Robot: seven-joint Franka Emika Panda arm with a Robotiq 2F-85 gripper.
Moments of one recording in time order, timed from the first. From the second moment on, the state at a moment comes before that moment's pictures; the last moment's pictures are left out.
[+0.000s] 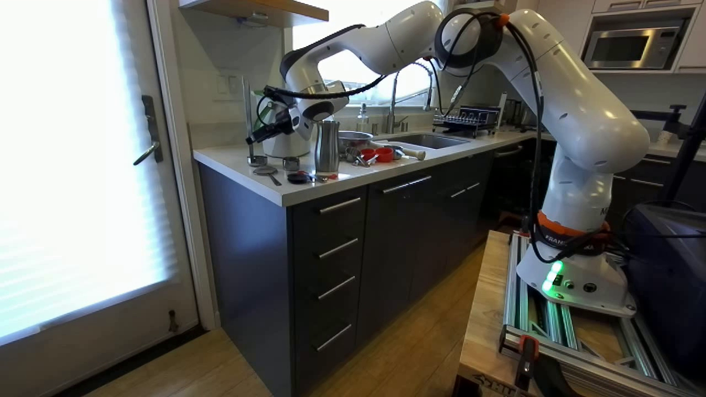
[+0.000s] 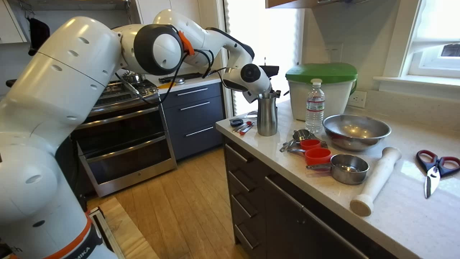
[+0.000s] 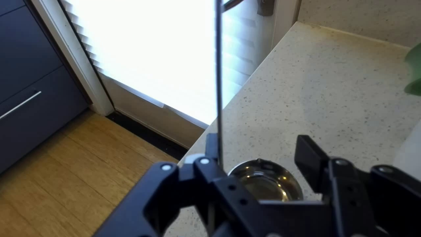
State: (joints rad) arm 0.03 0.77 0.11 -1.33 1.54 2.96 1.45
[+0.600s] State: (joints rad) arm 0.03 0.77 0.11 -1.31 1.54 2.96 1.45
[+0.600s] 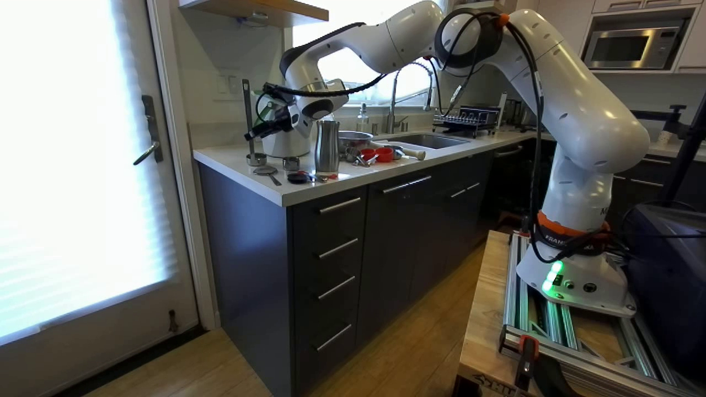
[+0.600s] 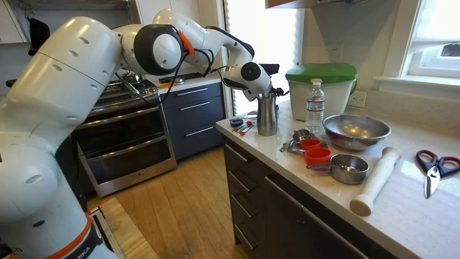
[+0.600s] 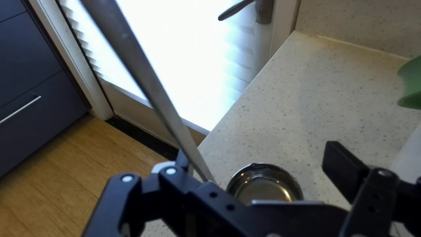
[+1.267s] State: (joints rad) arm 0.03 0.77 0.11 -1.31 1.54 2.96 1.45
